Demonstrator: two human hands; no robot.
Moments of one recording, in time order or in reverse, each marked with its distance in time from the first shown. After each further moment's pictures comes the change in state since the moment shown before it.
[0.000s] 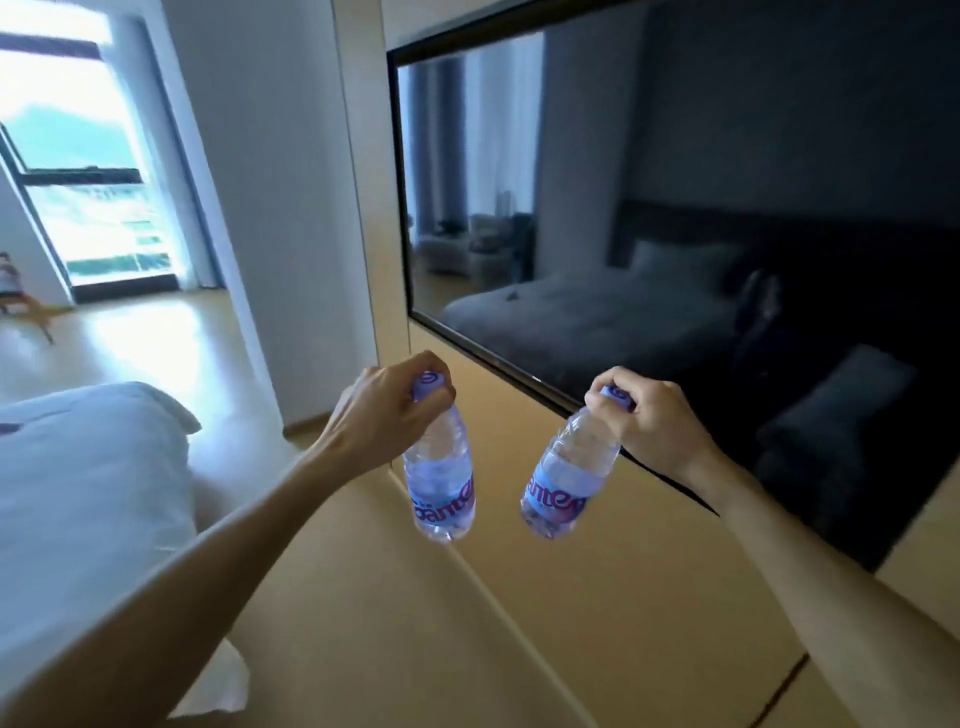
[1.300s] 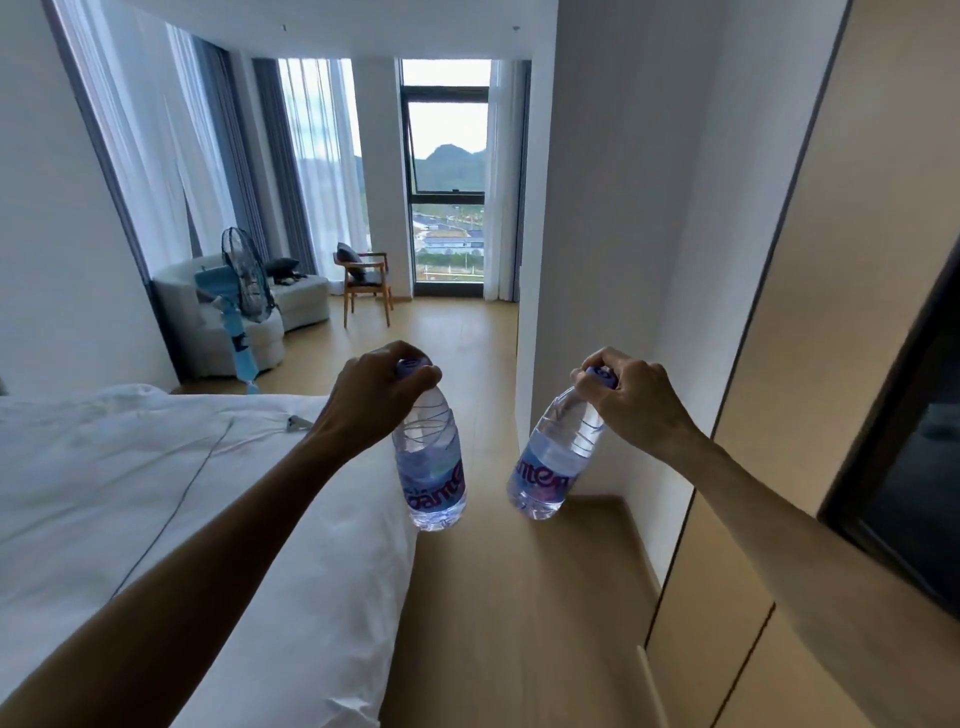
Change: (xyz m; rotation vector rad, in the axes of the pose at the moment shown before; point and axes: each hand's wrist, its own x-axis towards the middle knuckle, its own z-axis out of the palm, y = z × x) left_hand 0.293 -0.587 -0.196 0.296 0.412 -0.520; right_hand 0.603 -0.175 0.593 0.314 -0.355 -0.470
